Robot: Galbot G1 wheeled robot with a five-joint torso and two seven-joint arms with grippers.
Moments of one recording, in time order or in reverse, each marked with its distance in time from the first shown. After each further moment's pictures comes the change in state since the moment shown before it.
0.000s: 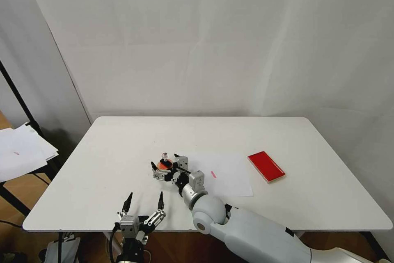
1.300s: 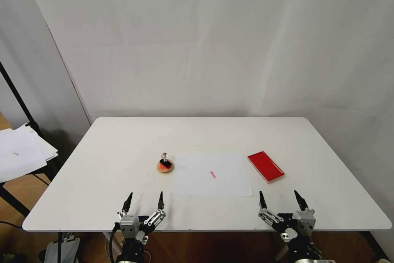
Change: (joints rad) left arm 0.000 0.000 0.000 0.000 0.000 0.000 0.000; right arm -1.226 -0.123 0.912 0.616 -0.652 0.083 0.048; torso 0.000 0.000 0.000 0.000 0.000
